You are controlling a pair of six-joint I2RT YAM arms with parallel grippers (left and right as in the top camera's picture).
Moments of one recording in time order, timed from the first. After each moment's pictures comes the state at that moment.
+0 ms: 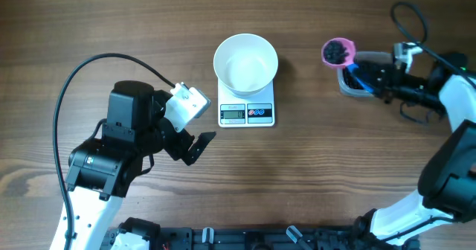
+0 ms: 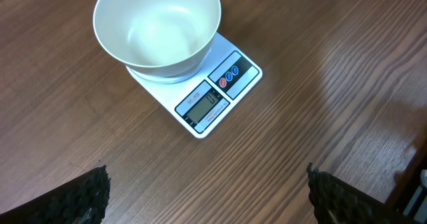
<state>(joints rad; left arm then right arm) -0.27 0.99 1.02 -0.90 0.36 0.42 -0.42 1.83 1.21 -0.92 -1.38 -0.15</state>
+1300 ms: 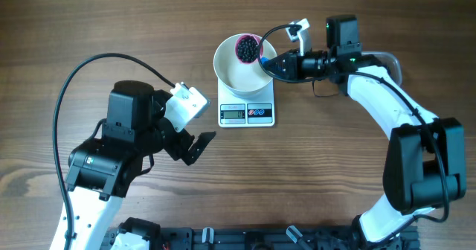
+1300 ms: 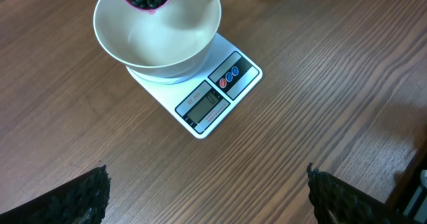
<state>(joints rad) -0.27 0.99 1.02 -0.90 0.36 0.42 0.18 1.82 1.20 -0.23 -0.91 0.05</state>
